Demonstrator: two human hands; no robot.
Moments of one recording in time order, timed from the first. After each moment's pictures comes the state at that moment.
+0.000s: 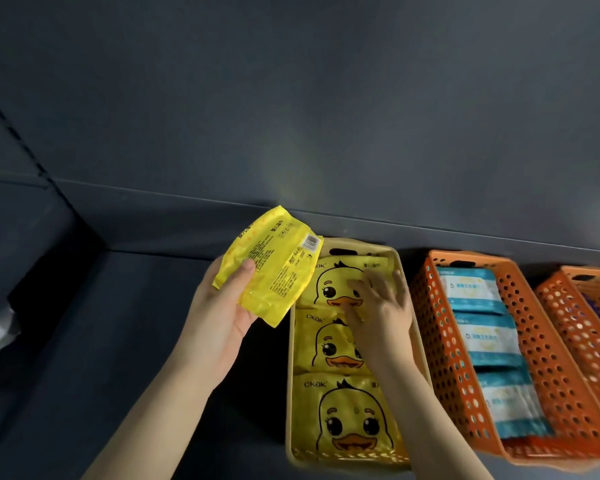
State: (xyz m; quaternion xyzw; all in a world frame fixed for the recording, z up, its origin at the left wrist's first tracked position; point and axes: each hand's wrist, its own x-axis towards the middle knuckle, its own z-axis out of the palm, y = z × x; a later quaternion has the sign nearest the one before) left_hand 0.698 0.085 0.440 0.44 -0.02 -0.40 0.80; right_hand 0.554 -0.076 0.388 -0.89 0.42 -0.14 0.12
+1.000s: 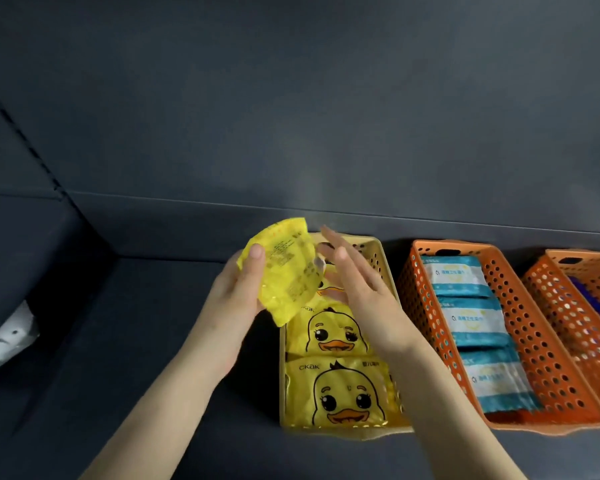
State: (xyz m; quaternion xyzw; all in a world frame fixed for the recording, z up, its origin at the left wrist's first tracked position) left_hand 0.667 0.085 0.459 0.62 -0.18 -0.36 0.68; right_hand 0.549 -0.051 0.466 -0.73 0.25 -0.15 0.62
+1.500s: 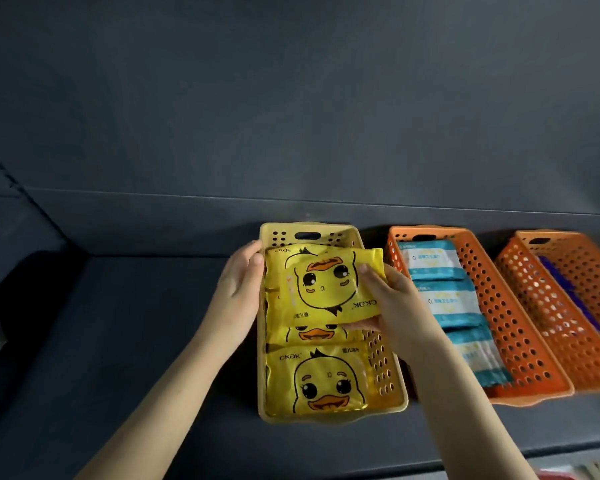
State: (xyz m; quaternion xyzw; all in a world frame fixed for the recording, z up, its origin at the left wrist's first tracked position) left_hand 0.660 0.059 0.425 0.74 -0.30 -0.27 0.54; right_hand 0.499 -0.081 0.450 -0.55 0.43 -0.18 0.69
